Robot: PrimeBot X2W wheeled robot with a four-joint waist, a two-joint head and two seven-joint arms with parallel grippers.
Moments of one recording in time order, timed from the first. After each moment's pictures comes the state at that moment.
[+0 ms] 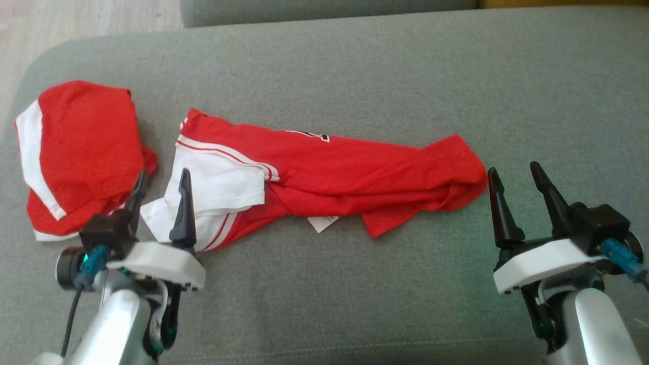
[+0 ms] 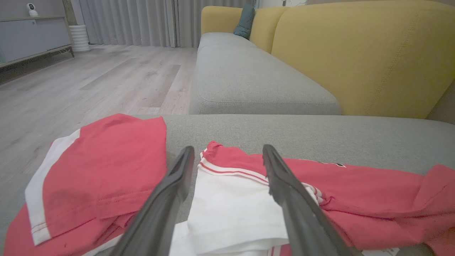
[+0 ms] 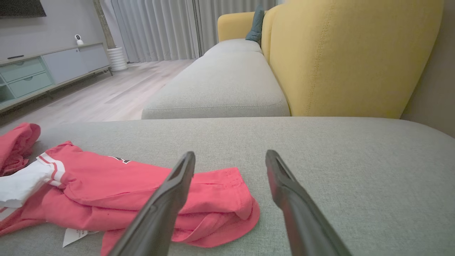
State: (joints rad) left arm -0.20 0.25 -0.34 0.23 -0.39 0.17 -0.25; right arm -0.09 -0.05 0.02 0.08 0.10 0.13 0.00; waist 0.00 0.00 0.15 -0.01
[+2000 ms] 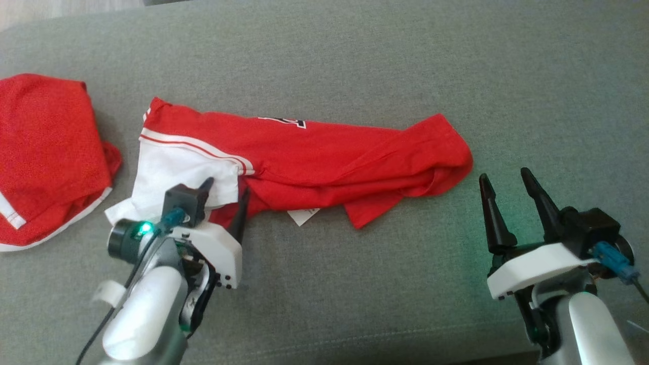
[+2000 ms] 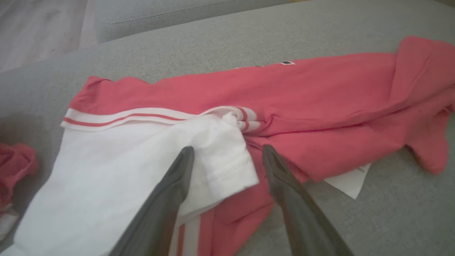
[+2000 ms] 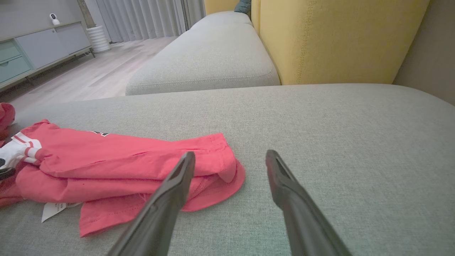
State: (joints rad) left arm -0.34 0.21 -0.47 0.42 -0.26 0.06 -0.01; right arm -0.07 -0.05 0.04 0.08 0.11 0.13 0.01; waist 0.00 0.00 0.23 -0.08
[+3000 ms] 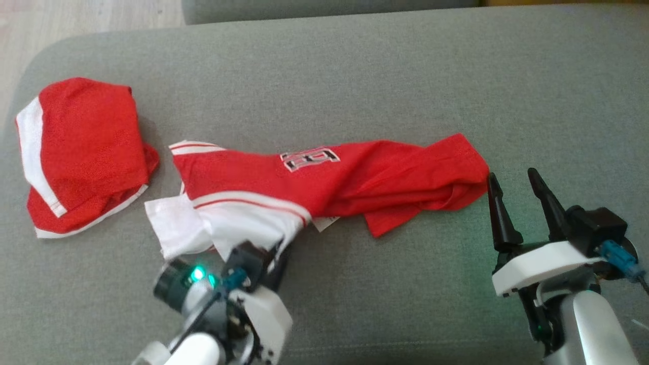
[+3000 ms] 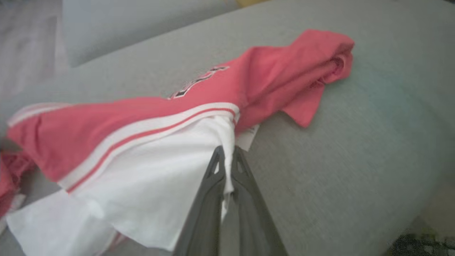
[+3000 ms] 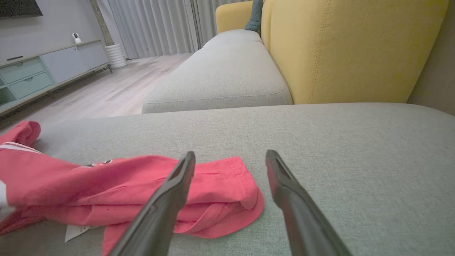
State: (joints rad) left arm -0.14 0.28 -0.64 -0.01 -0.19 0.13 0.19; right arm -0.09 -0.05 0.02 0.11 0.13 0.13 0.00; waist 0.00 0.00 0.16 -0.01
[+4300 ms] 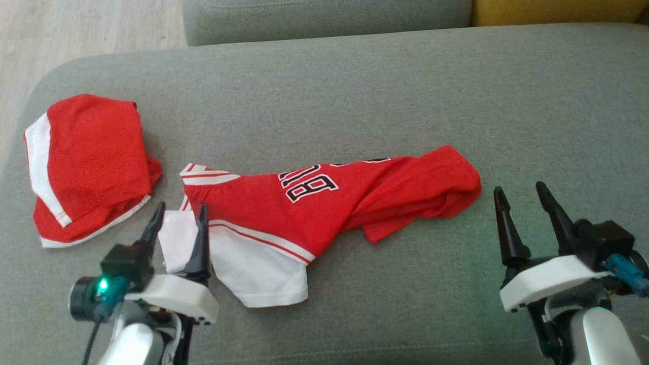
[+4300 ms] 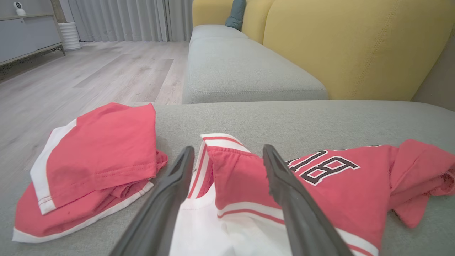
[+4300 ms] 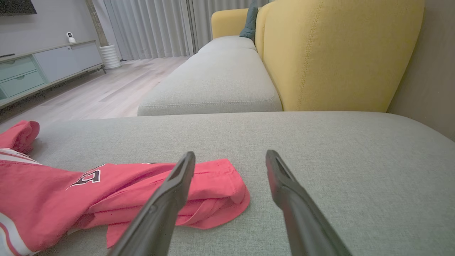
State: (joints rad) left arm -0.07 0.27 -0.39 0.11 -0.36 0.24 -0.20; right arm -0.01 -0.05 0.00 0.03 0.10 0.13 0.04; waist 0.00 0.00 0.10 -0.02
